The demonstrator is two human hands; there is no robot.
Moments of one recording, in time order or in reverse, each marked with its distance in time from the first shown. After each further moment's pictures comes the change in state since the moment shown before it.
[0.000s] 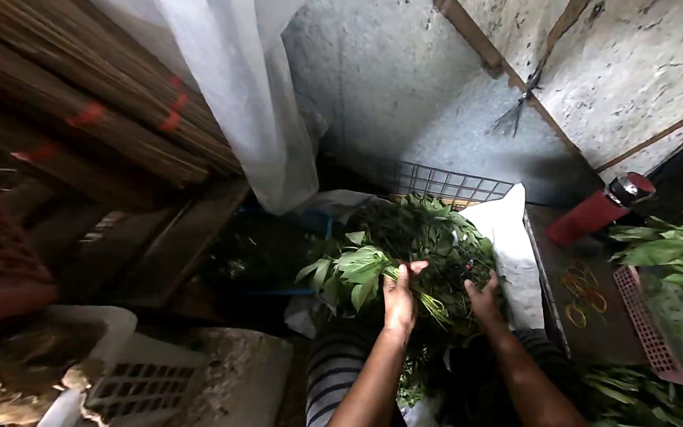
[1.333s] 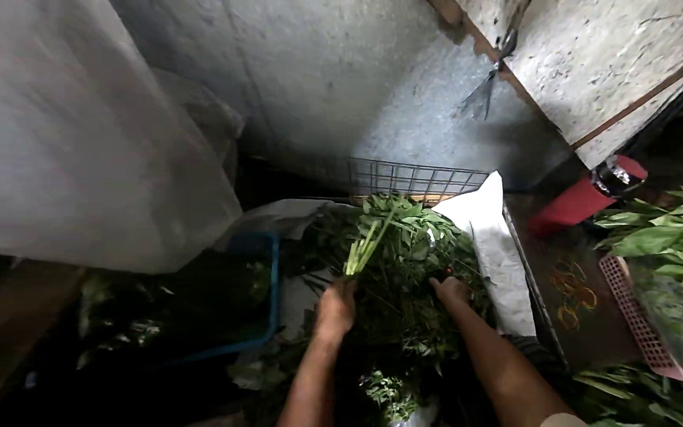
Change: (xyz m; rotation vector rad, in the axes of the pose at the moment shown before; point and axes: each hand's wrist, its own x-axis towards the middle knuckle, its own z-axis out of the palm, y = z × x) left_hand 0.095 0.042 -0.036 1.412 -0.202 -0.335; right_hand 0.116 0.035 0.049 -0.559 -0.207 0.543
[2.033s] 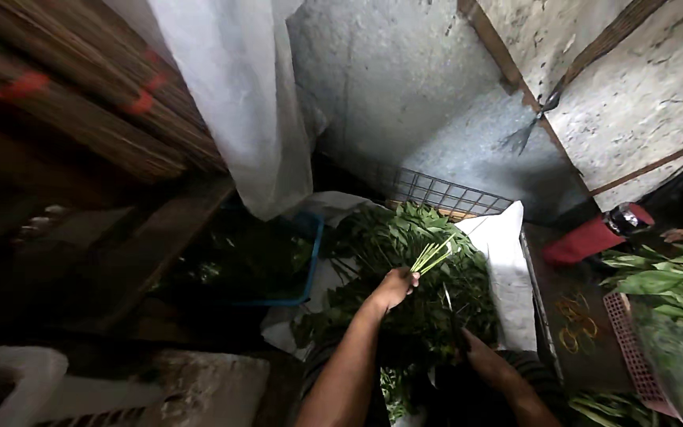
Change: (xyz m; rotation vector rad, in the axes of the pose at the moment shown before) left_hand -0.005 0.020 0.026 -0.414 -0.394 0.095; right_hand -0.157 0.086 -0.036 0.226 -0.486 -0.383
